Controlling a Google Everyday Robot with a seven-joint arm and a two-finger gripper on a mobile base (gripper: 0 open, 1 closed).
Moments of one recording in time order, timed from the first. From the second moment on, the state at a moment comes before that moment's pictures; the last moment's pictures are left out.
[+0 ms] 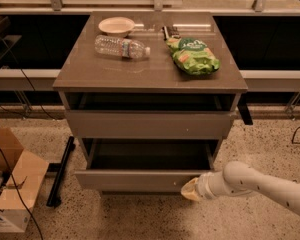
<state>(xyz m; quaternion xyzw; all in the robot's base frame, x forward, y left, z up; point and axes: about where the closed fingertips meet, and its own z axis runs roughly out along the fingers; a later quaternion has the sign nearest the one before) 0.519 -0.162 0.378 -0.52 0.79 0.21 0.26</state>
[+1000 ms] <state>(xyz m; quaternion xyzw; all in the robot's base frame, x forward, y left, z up) 0.598 -0.164 0.408 -0.52 0.77 0.16 0.33</state>
